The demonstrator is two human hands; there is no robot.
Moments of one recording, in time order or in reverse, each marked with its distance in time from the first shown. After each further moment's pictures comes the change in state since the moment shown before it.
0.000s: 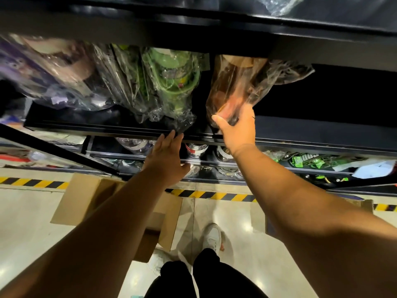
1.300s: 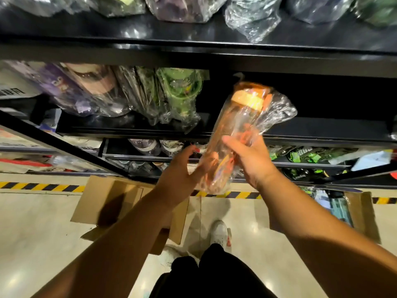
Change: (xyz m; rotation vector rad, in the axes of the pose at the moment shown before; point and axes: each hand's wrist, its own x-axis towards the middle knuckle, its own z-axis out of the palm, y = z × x) left_hand -0.097 0.029 -0.022 -0.714 0.037 0.091; right_hand -0.100 -0.027 -0.059 0.556 -0.239 0.281
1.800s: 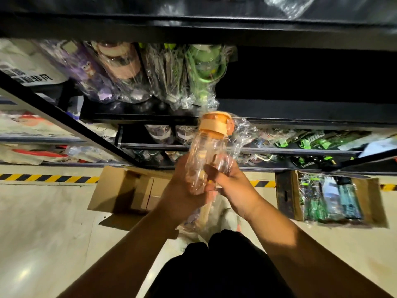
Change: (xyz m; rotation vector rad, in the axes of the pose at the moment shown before) left_hand -0.080 -0.065 -0.024 -0.281 -0.005 0.014; right_hand -0.100 0.064 0.081 0.009 -0.226 0.187
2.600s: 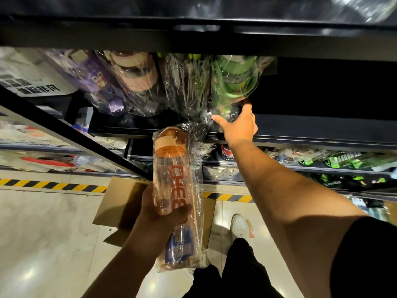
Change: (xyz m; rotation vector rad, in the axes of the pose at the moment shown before) left_hand 0.008 -0.002 -0.064 -0.377 0.254 -0.289; right_hand 0.214 -0.071 0.017 -0.594 0.626 -0.340
